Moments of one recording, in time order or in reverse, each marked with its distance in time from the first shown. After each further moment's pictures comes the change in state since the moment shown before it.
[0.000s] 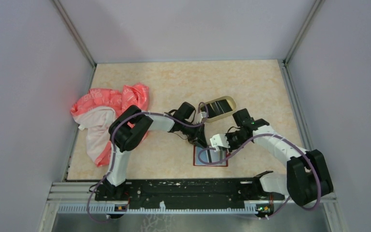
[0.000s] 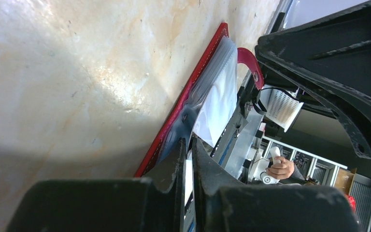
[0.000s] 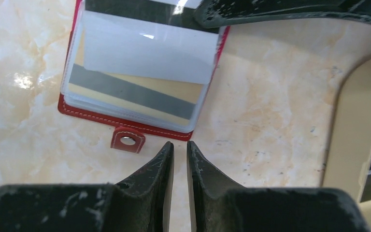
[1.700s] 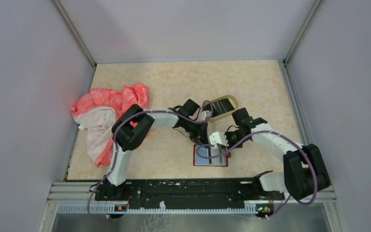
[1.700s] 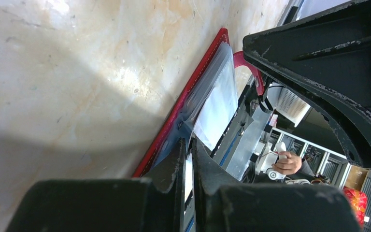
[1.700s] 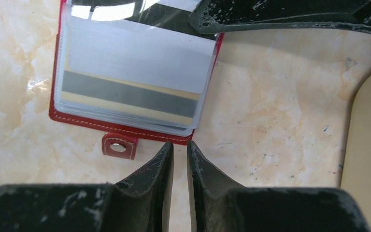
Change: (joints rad) left arm -0.014 0.031 0.136 -0.213 -0.023 0.100; right arm -0.001 0.073 0.001 0.045 0.007 0.038
